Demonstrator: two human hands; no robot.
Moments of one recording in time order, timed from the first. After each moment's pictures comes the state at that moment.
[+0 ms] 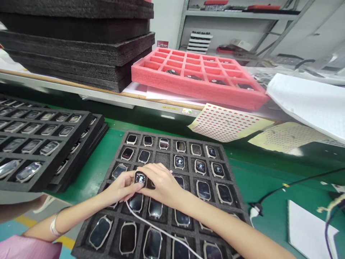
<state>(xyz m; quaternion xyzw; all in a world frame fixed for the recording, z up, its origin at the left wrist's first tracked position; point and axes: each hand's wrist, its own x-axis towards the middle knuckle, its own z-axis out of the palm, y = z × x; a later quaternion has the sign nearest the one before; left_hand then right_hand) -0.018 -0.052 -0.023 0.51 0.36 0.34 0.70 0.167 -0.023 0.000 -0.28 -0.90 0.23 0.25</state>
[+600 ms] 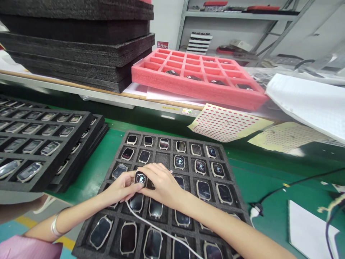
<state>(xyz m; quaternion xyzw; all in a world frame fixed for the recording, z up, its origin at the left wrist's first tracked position) -0.017 -0.053 -0.027 0.51 0.36 0.34 0.70 0.166 -0.024 -0.001 -0.28 -0.90 0.23 0.26</state>
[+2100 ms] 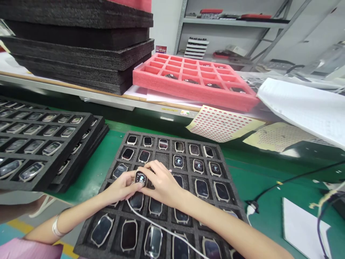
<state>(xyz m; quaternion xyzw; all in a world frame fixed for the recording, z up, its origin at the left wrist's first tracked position) -0.019 -0.054 -0.032 0.53 0.35 0.34 0.69 0.165 -0.030 0.000 -0.28 -0.91 0.17 0.25</state>
